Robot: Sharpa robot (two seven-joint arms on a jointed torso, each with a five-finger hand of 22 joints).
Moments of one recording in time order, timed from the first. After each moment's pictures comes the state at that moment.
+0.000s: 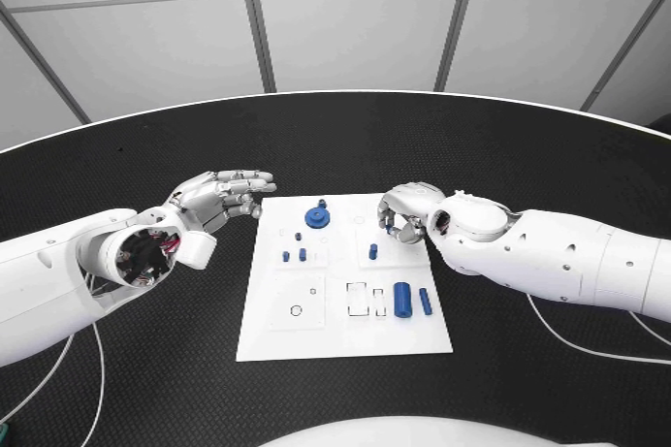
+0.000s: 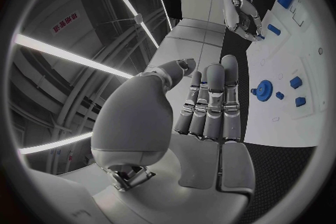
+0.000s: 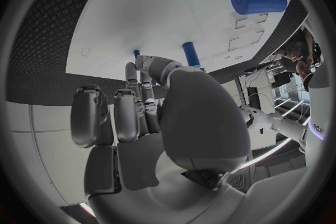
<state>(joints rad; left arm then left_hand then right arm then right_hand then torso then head) 1.21 -0.94 -0.06 1.51 0.09 -0.03 0.17 1.33 -0.19 0.55 -0.03 0.33 0.90 0.19 0.28 0.38 1.03 0.12 0.31 0.15 1.09 0.04 1.16 0.40 0.18 1.00 0.13 0.96 0.58 1.17 -0.68 -0.10 1.31 -1.72 -0.27 -0.19 1.42 -0.18 0.67 0.00 0.28 1.05 0.12 0.33 0.41 1.22 0.07 0.21 0.30 1.47 -0.03 1.39 1.25 0.05 1.47 0.07 1.38 1.31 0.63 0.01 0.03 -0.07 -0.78</state>
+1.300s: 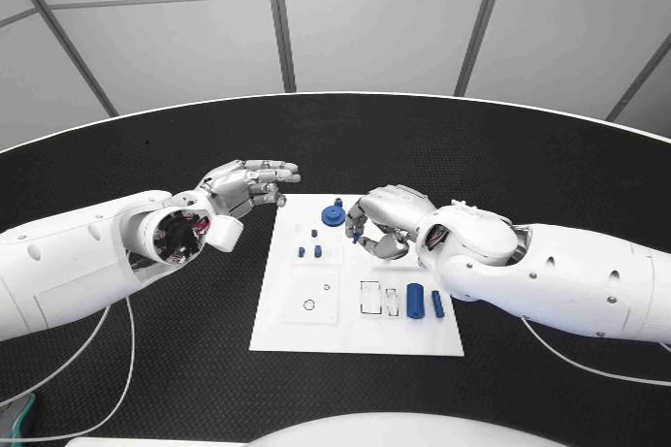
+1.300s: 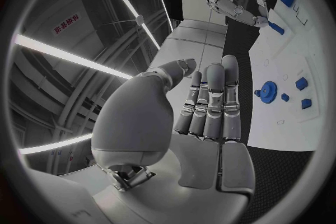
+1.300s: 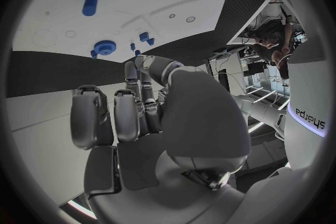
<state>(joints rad) 1.21 -0.89 -0.06 1.44 0.09 -0.01 0.17 1.34 -0.18 0.55 -0.03 0.33 0.90 0.19 0.28 0.38 1.03 0.13 0.32 0.15 1.09 0.04 1.16 0.40 0.18 1.00 0.13 0.96 0.58 1.18 -0.70 -0.07 1.61 -1.72 -0.33 -0.18 1.40 -0.18 0.68 -0.01 0.28 1.06 0.12 0.33 0.42 1.22 0.07 0.21 0.30 1.47 -0.03 1.39 1.25 0.05 1.46 0.07 1.40 1.31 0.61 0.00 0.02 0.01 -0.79</state>
